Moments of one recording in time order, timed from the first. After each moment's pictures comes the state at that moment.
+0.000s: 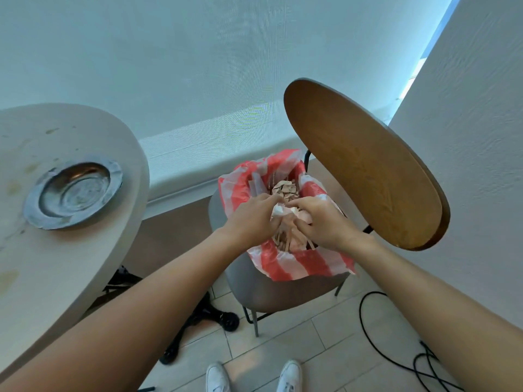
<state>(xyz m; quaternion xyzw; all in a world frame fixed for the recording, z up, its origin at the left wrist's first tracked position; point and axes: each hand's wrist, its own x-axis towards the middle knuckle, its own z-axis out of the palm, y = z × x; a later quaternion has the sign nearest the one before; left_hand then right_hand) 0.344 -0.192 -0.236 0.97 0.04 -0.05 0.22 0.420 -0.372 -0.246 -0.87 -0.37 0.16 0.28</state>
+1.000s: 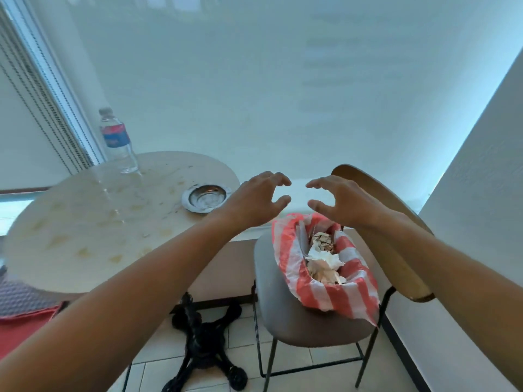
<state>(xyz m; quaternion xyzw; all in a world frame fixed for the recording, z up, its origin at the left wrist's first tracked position) 0.223 -0.159 -0.044 0.96 0.11 0.17 0.18 0.382 -0.335 -0.055 -0.83 -0.51 -0.01 0.21</state>
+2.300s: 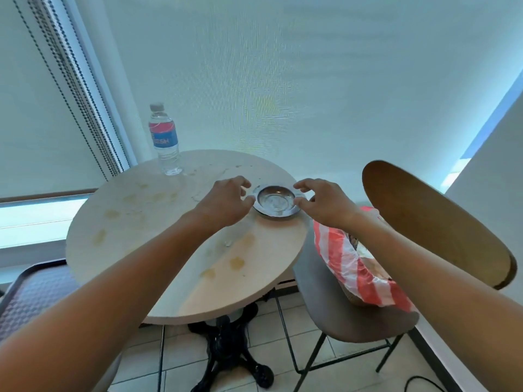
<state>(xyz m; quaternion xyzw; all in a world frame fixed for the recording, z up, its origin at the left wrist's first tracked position) 0.107 0.033 -0.060 0.94 0.21 0.14 0.24 0.252 -0.155 -0.065 -0.88 -0.40 0.05 0.27</state>
